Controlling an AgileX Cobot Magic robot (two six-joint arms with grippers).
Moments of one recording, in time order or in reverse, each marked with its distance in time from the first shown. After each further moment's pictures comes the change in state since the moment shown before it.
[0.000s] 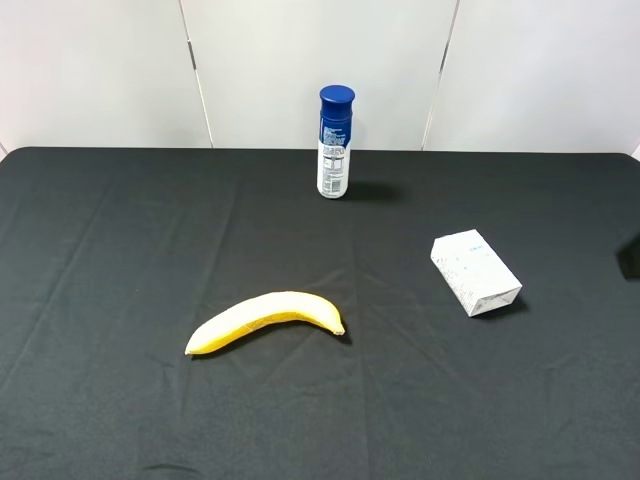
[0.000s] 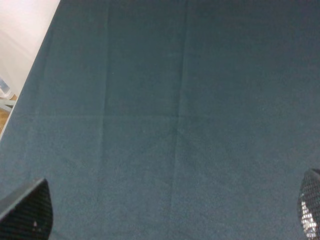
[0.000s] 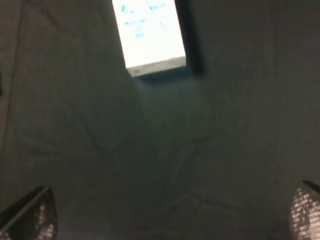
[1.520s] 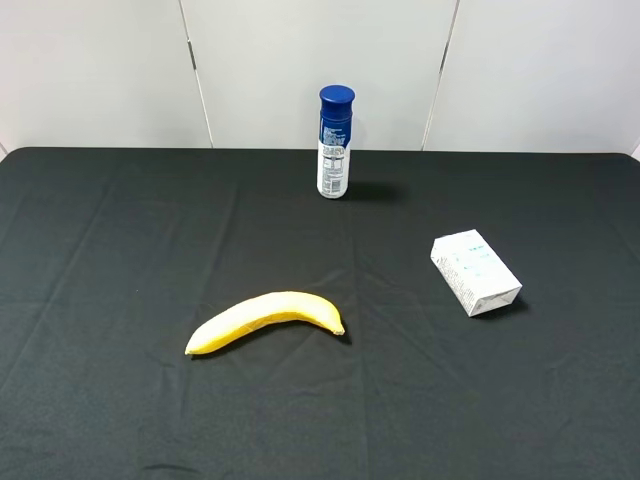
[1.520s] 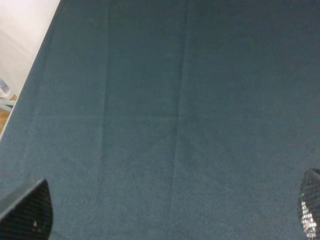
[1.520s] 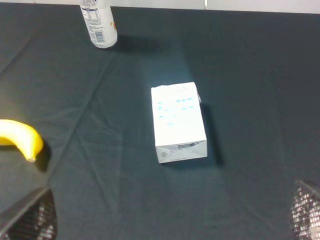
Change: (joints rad) left arm 0.000 0.000 0.000 0.000 0.000 0.000; right arm -0.029 -0.766 0.323 0.048 -0.156 -0.098
